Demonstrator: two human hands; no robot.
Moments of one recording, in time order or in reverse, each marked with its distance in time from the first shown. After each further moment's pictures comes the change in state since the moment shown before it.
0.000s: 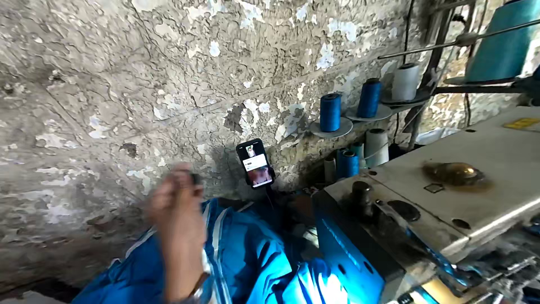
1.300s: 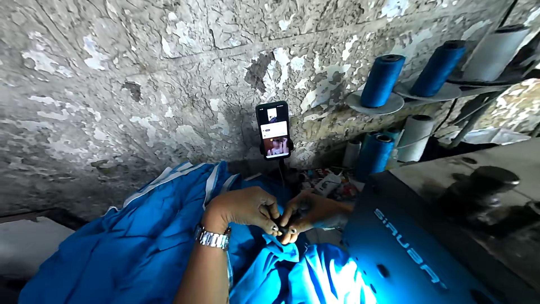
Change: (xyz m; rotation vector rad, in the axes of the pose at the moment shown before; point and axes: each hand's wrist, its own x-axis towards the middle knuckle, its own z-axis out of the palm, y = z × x) left_hand 0.004 -0.079 0.001 0.437 -1.505 -0.404; right_hand -0.015 0.017 0.002 0.740 -0.850 -0.466
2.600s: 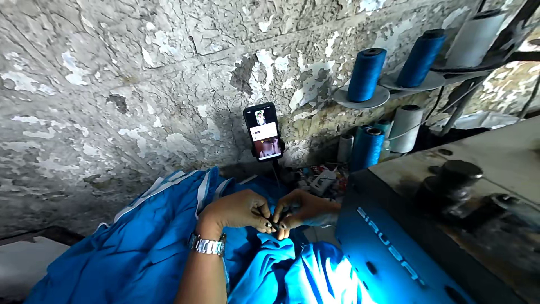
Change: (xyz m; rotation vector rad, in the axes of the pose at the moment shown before) left_hand 0.007 -0.005 -0.001 0.048 0.018 -0.103; right_hand 0.002 -0.013 0.009 -0.182 0.154 0.110
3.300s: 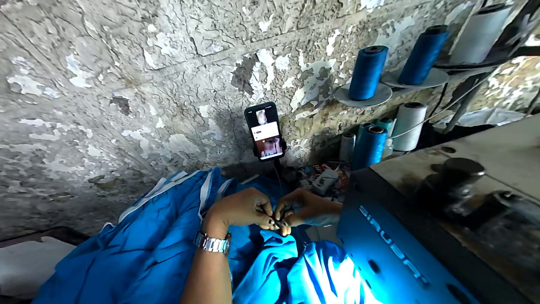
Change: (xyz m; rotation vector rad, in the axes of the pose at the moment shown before) left_hand 0.006 -0.002 0.001 0.029 0.022 0.001; right_hand 0.001 0.002 0.002 -0.018 0.044 0.001
